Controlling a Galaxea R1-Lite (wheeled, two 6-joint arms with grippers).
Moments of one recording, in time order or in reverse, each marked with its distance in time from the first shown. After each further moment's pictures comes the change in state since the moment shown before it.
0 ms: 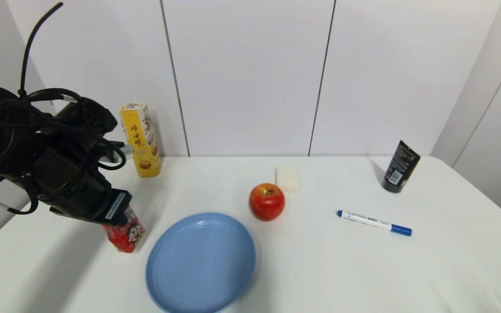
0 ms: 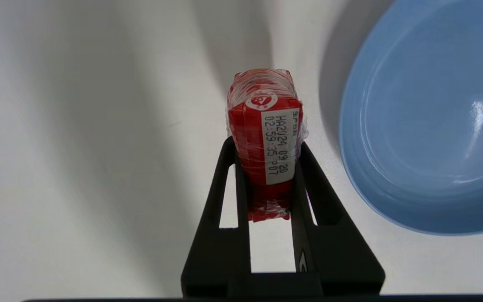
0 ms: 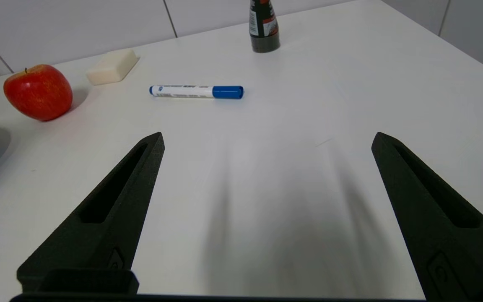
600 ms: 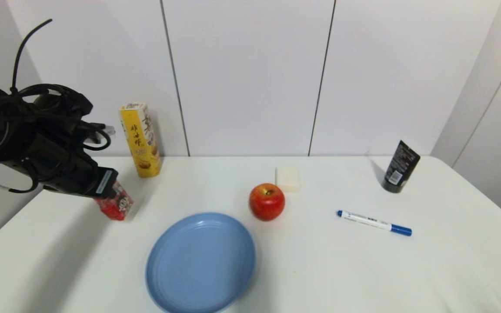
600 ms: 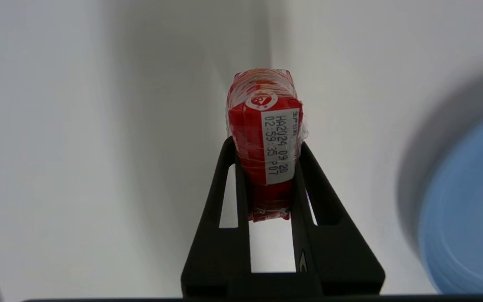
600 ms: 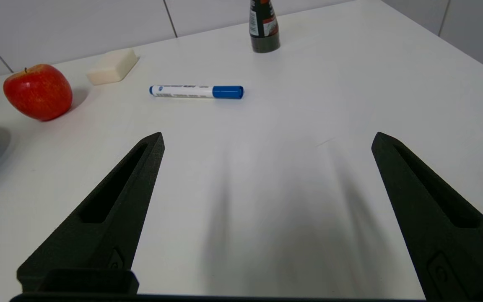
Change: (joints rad) left arm 0.172 0.052 -0.039 -0.163 -0.007 0.105; right arm 0.000 0.000 0.000 0.000 0.000 0.000
